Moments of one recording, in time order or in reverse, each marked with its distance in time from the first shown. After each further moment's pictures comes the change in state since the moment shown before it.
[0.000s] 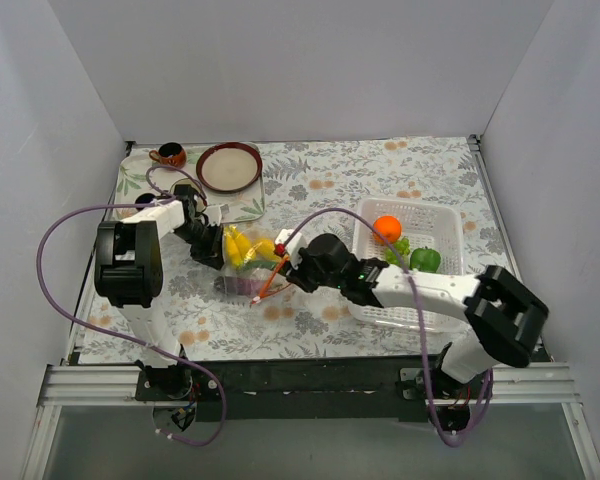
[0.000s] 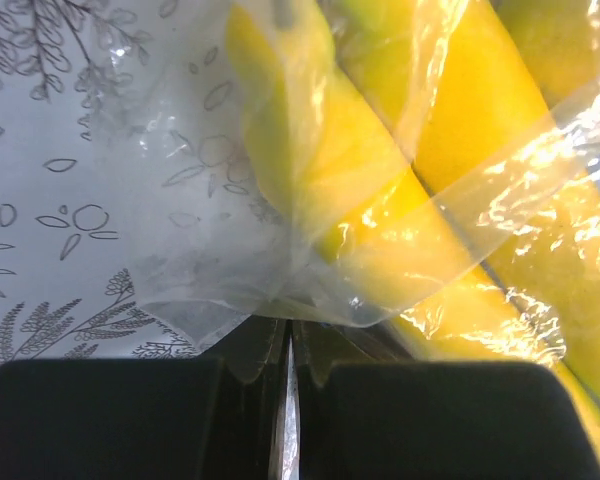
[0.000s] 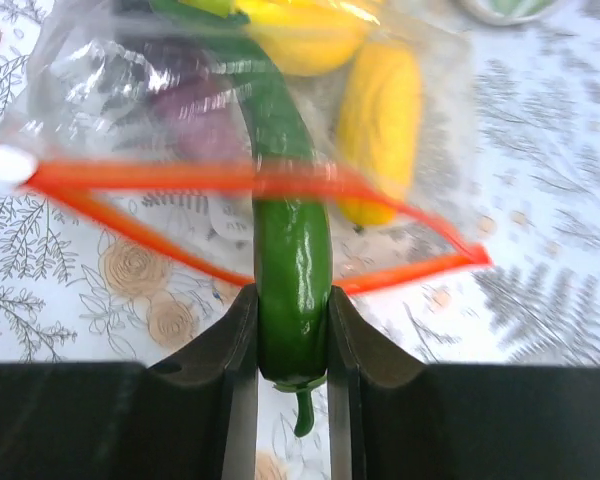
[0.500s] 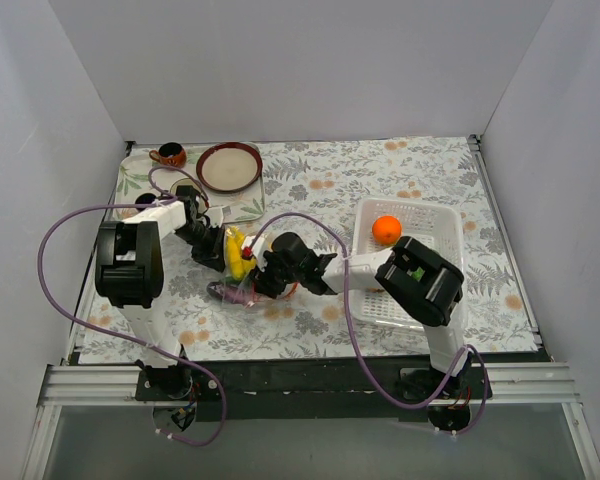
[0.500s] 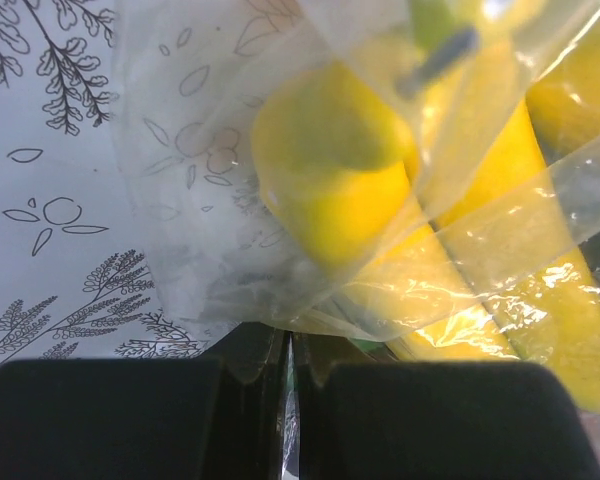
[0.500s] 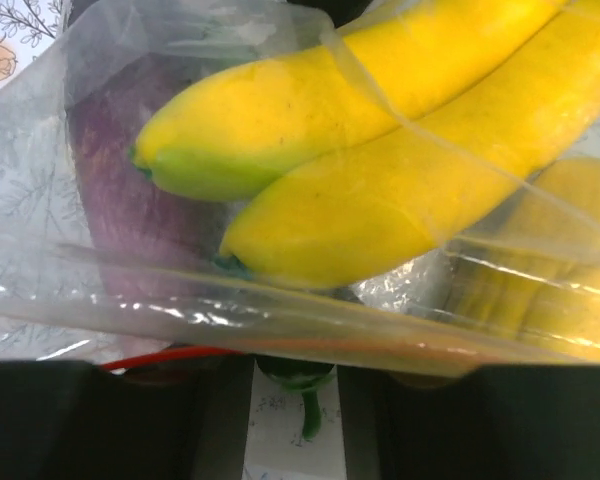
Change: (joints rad) left arm -0.014 -0.001 -0.003 -0.013 0.002 -0.001; right arm -0.001 0.441 0.238 0.163 -0.224 0.019
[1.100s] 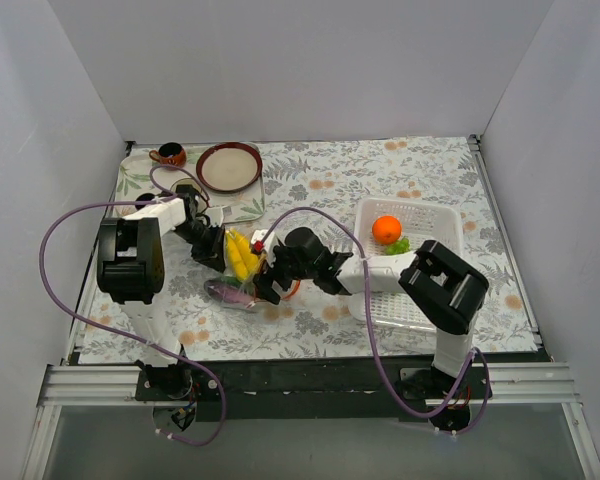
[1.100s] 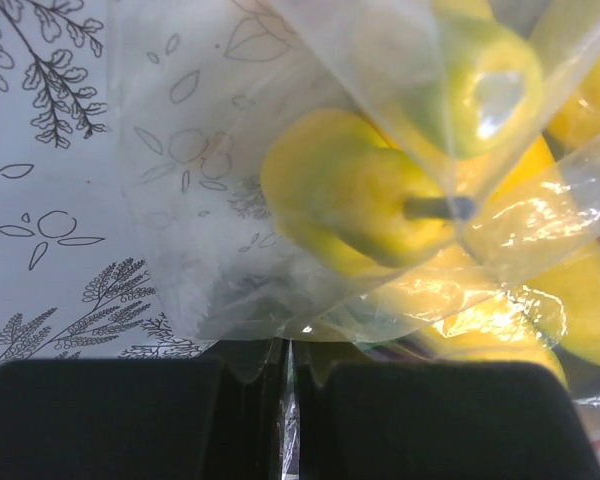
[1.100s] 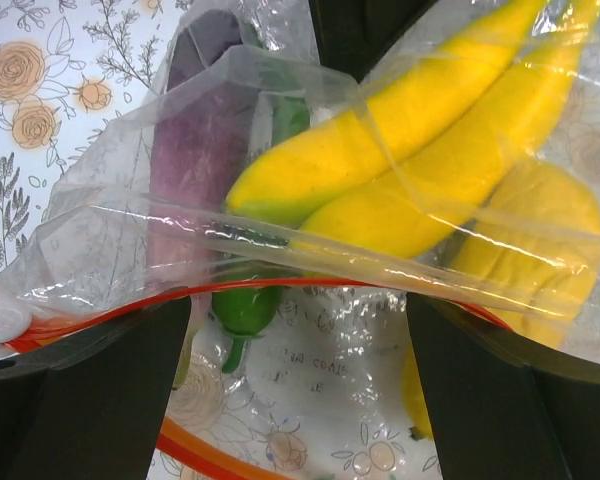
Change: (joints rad) left arm 0.010 0.034 0.038 -0.047 0.034 0.054; right arm -0.025 -0.146 -0.106 0.060 -0.070 0.017
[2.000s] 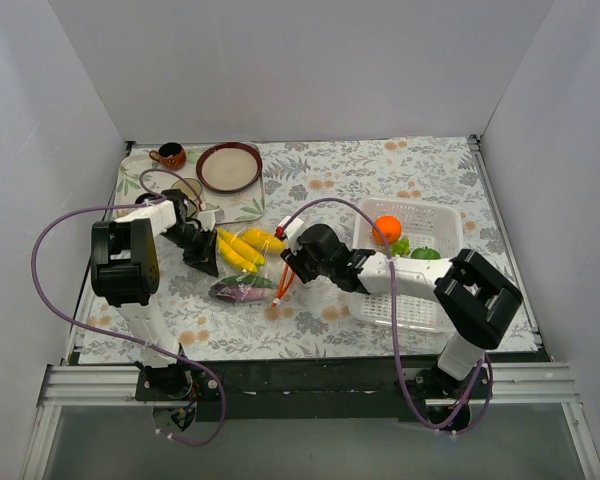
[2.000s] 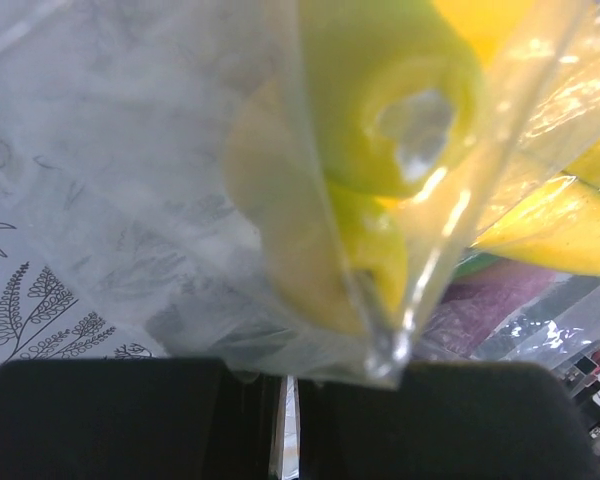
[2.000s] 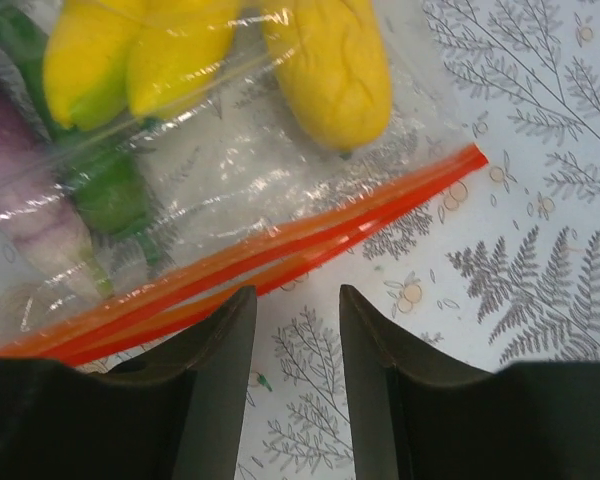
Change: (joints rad) left arm 0.069 -0.021 -0.037 -0.027 0.021 0.096; right arm -0.042 -0.187 -0.060 -0.273 0.420 0.051
